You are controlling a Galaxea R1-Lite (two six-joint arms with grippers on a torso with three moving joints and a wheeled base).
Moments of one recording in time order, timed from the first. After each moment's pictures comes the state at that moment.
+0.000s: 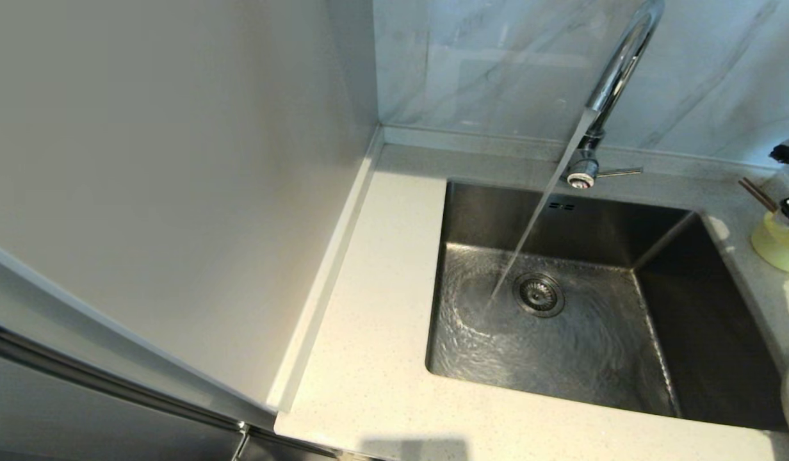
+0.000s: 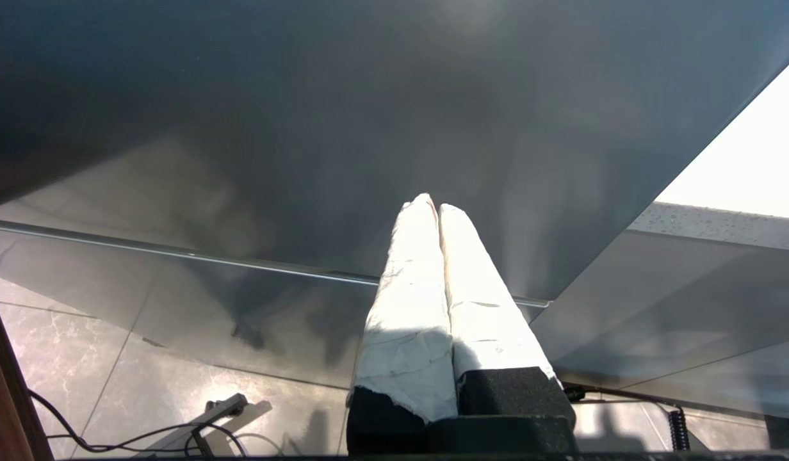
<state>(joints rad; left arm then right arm) 0.00 0.00 0.00 0.00 0.00 0.00 -0.51 2.10 -1.96 0.34 -0.22 -0.59</state>
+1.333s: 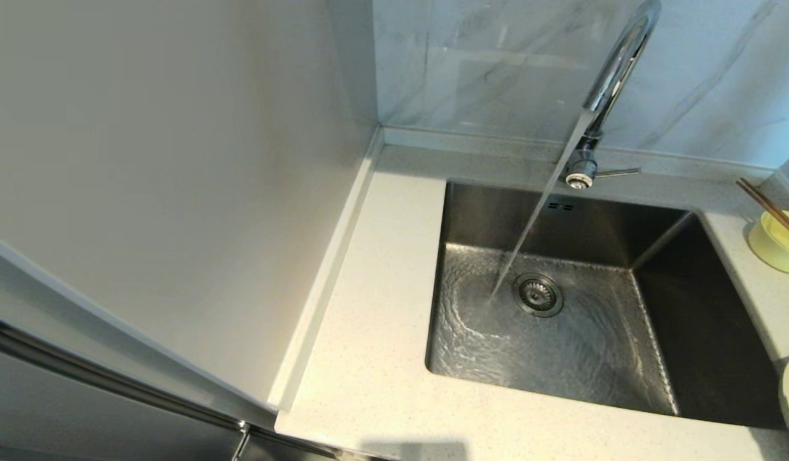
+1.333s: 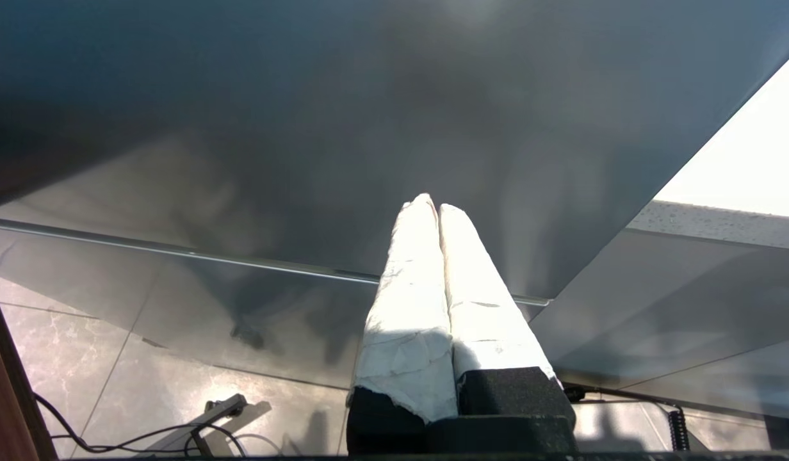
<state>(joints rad) 0.00 0.00 0.00 0.00 0.00 0.00 -0.42 0.96 -0.49 0.38 -0.03 -0.13</state>
